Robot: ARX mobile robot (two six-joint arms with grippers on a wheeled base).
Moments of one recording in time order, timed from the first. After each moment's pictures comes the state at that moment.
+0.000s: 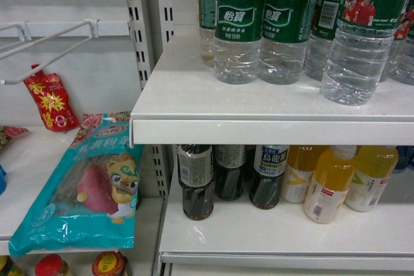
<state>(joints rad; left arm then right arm) 0.00 0.01 0.01 0.00 0.00 0.00 0.00 0.00 0.01 0.00 0.00 0.00</state>
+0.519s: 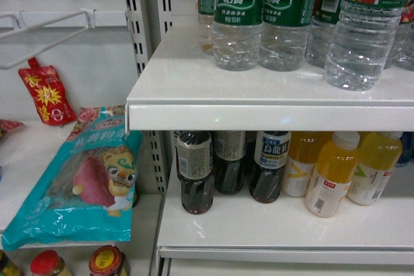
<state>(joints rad) 0.00 0.01 0.01 0.00 0.00 0.00 0.00 0.00 0.01 0.00 0.00 0.00</state>
